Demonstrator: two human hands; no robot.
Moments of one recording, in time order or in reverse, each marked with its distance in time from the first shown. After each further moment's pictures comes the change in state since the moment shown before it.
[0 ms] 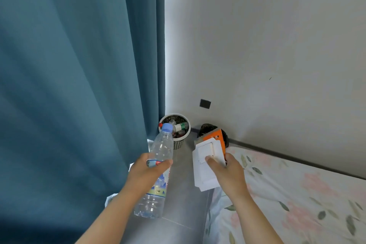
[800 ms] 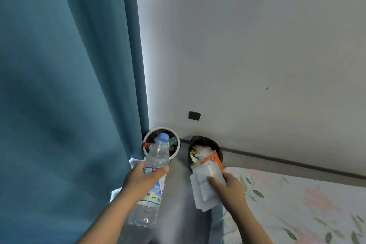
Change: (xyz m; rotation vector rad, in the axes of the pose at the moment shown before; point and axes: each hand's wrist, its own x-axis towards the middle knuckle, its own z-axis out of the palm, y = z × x) left_hand 0.208 0.080 0.022 0.078 -0.123 -0.071; right_hand 0.174 -0.026 0.025 -0.169 0.027 0.201
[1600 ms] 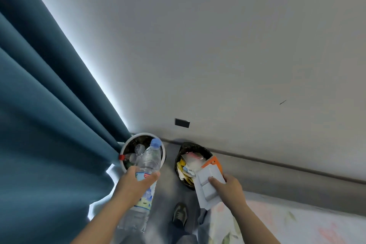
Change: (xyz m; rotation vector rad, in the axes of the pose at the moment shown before) left_hand 0.236 0.102 0.135 0.222 -0.014 -0.146; right_hand 0.312 0.005 -0.056 -0.045 -0.136 0.203
